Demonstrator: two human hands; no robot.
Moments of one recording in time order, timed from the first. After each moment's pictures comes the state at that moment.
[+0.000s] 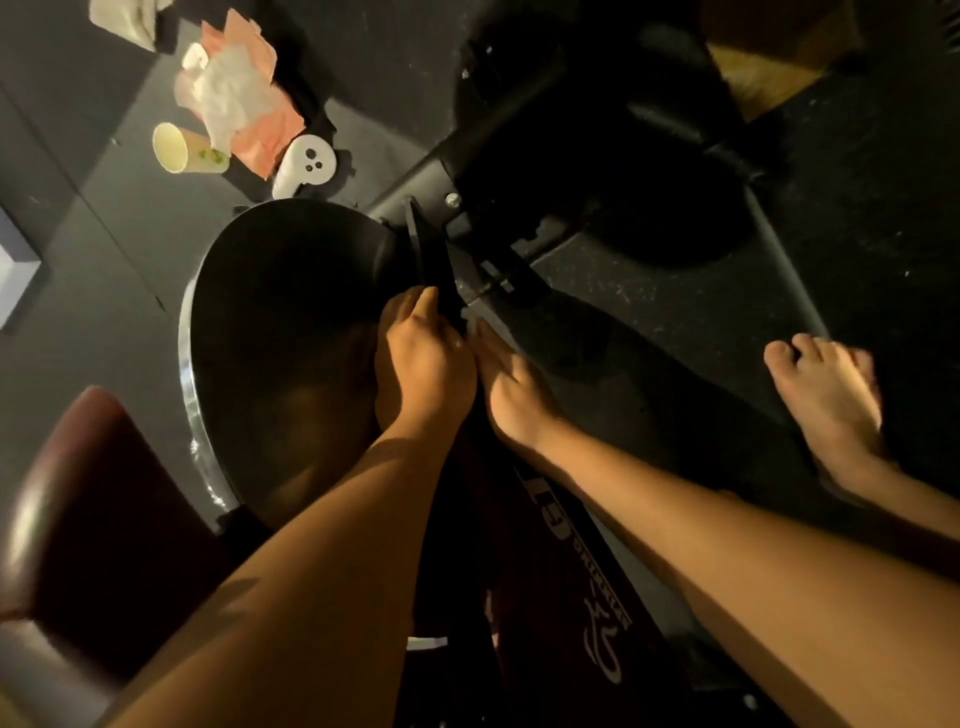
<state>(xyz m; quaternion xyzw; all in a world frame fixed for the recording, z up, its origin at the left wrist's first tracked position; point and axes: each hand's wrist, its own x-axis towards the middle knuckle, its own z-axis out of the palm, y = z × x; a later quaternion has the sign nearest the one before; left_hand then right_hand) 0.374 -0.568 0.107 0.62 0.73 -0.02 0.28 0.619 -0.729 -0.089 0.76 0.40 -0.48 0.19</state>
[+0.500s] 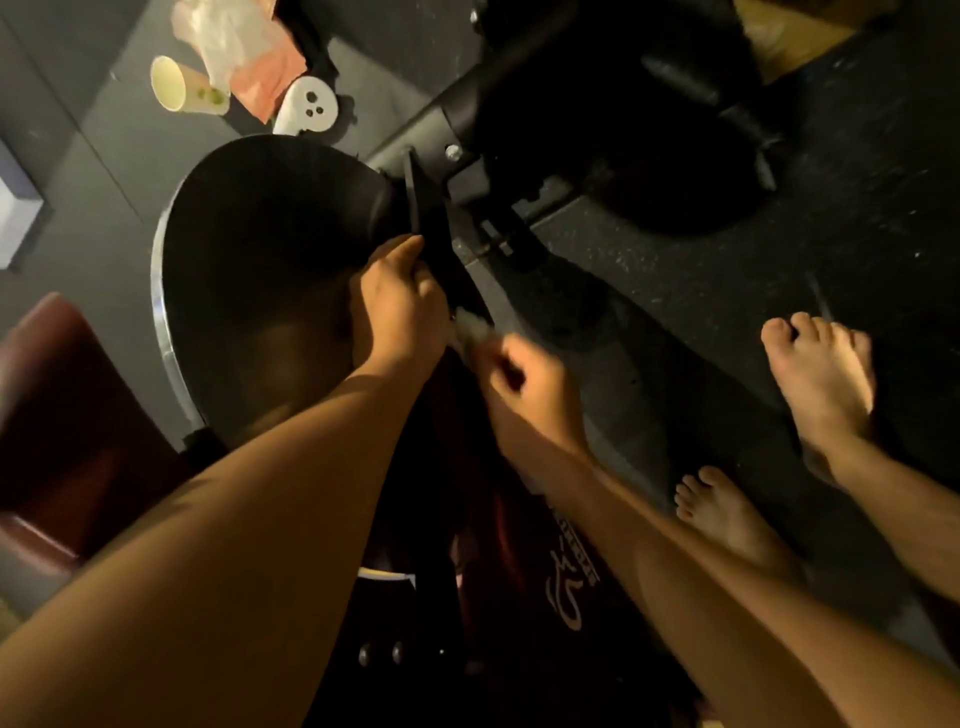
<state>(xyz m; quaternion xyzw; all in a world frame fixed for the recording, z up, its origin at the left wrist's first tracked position) 0.362 -0.565 0.098 0.59 0.77 -0.04 0.25 0.464 -0.672 0.093 0.69 0.25 -0.60 -0.32</state>
